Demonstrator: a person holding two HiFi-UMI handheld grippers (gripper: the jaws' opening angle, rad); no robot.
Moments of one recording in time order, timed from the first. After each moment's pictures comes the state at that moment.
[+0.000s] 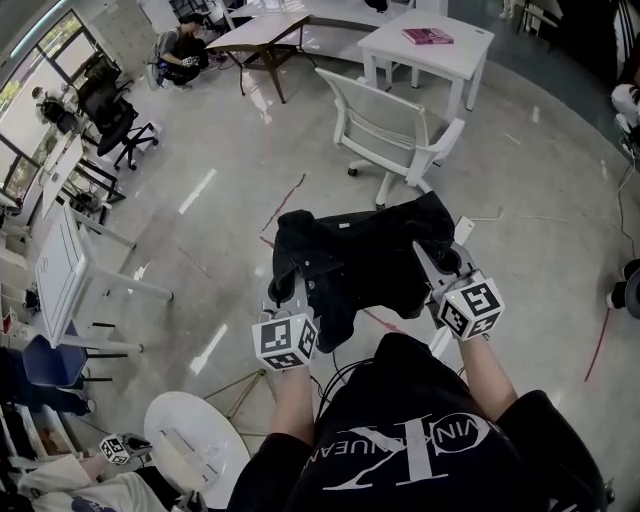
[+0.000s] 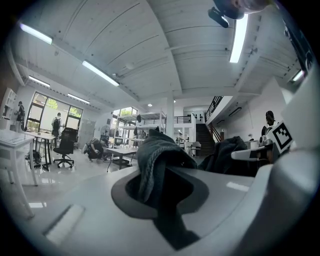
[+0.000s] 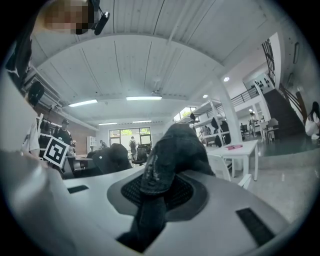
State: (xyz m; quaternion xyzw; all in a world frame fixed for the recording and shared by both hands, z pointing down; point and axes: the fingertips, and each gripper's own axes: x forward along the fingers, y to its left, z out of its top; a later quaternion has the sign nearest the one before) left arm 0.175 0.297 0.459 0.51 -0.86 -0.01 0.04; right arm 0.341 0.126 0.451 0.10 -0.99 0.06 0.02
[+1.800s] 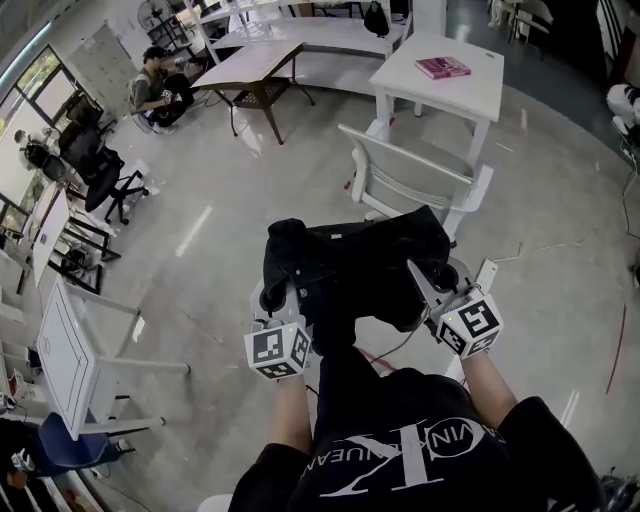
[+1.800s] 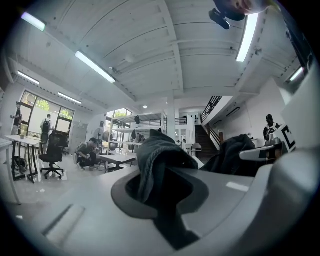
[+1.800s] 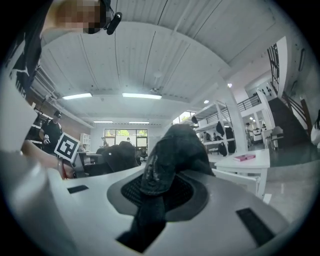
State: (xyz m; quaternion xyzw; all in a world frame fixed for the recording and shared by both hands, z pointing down) left arm -0.124 0.162 0.426 0.54 -0.84 0.00 0.02; right arm 0.071 0.024 0.422 0.12 -0.99 0.02 0.01
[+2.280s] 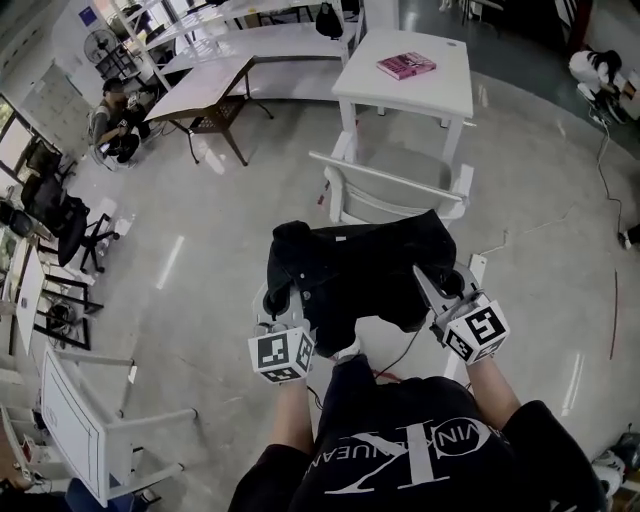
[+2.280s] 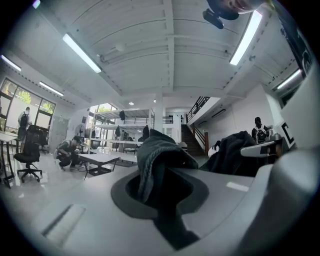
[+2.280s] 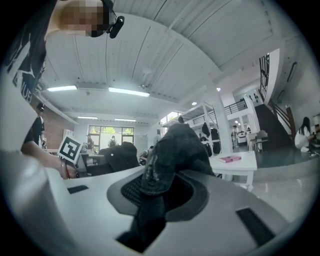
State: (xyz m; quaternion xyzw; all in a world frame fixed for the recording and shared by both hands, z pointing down) left arm -0.180 0.048 0.431 0.62 -0.79 0.01 0.02; right arm 0.039 -0.048 0.420 0.20 -0.98 0.02 0.02
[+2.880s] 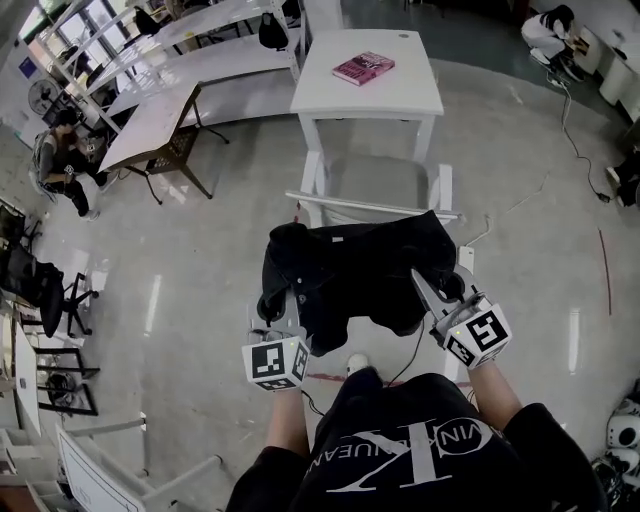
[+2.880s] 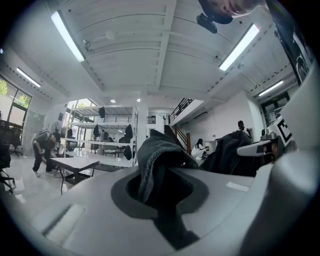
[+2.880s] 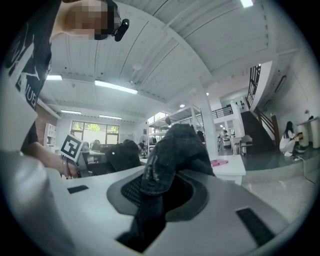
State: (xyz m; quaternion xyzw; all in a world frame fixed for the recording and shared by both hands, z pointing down) left arm -0.227 -0.068 0.413 0.71 -0.71 0.02 0.01; right arm -0.001 -0.115 0.406 0.28 -0.96 0.02 0.02
